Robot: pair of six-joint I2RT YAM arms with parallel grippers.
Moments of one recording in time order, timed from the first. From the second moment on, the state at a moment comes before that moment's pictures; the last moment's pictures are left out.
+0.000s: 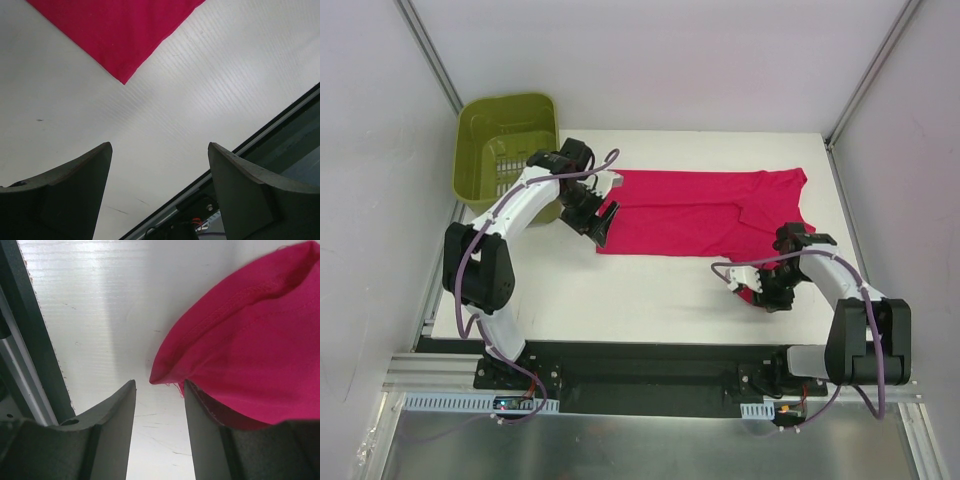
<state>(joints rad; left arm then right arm) -0.35 1.77 1.54 -1.11 0.39 0.25 0.04 1.32 0.75 -1.06 -0.29 -1.58</state>
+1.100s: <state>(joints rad) -0.21 1.87 1.43 -1.02 0.42 0.04 0.13 1.16 0.64 -0.85 -0.20 -1.30</state>
